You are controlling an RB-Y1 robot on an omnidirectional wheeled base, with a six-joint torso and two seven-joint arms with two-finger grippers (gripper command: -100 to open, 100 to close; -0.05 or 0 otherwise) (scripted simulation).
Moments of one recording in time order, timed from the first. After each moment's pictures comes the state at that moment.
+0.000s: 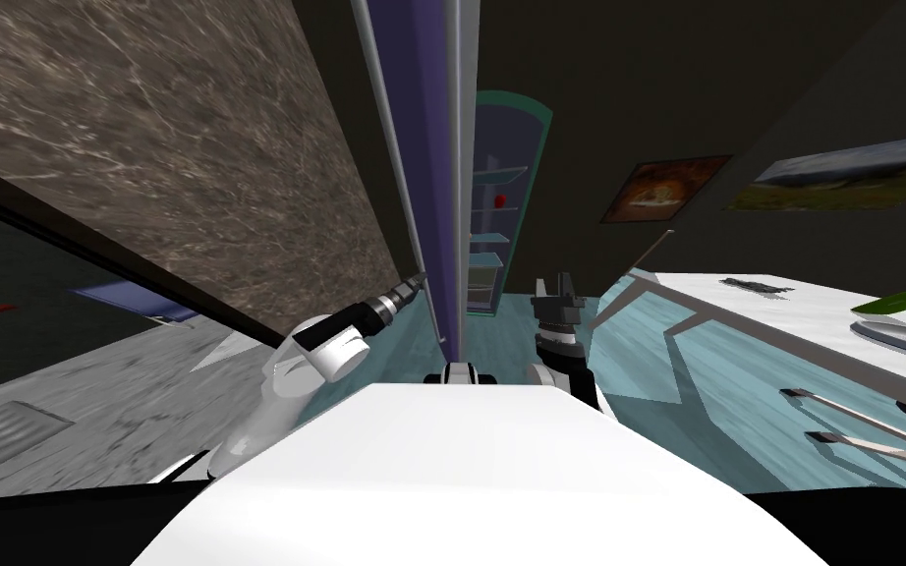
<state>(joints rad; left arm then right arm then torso) 0.08 0.70 -0.11 -2.60 0.38 0.79 -0.20 0.53 -0.02 0.04 -2.27 -0.02 -0.55 -0.17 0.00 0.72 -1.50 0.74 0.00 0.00</state>
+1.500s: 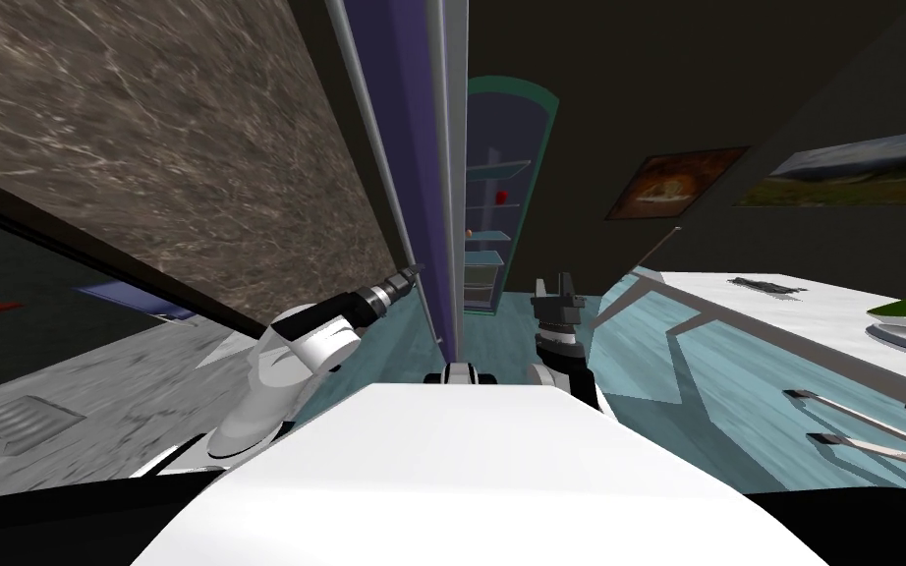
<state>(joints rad) 0.00 0.75 -0.03 -2.62 0.48 0.85 -0.17 0.53 -0.02 0.04 -2.27 -0.02 -0.55 -0.17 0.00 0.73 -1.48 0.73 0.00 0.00</state>
